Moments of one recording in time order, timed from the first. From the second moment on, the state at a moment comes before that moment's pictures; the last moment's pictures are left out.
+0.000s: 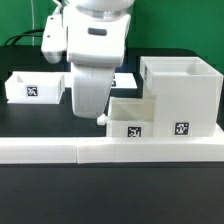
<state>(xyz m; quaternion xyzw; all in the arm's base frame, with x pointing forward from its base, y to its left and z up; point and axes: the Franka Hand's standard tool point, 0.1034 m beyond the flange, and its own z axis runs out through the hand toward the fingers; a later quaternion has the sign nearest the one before) 0.588 -0.038 0.060 -0.70 -0.68 0.17 0.11</state>
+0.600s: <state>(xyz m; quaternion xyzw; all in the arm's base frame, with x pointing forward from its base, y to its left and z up) 0.582 -0.012 0.049 -0.72 -0.66 0.21 0.11</state>
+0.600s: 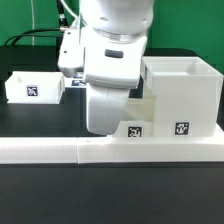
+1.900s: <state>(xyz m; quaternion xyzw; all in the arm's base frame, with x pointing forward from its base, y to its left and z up) 0.558 -0.031 0.070 -0.70 -0.67 0.22 0.11</state>
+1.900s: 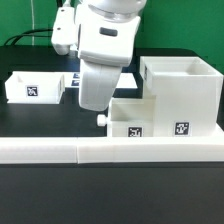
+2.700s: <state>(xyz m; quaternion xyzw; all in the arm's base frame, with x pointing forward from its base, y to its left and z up) 0.582 -0.026 0.068 -0.76 -0.59 0.09 0.25</state>
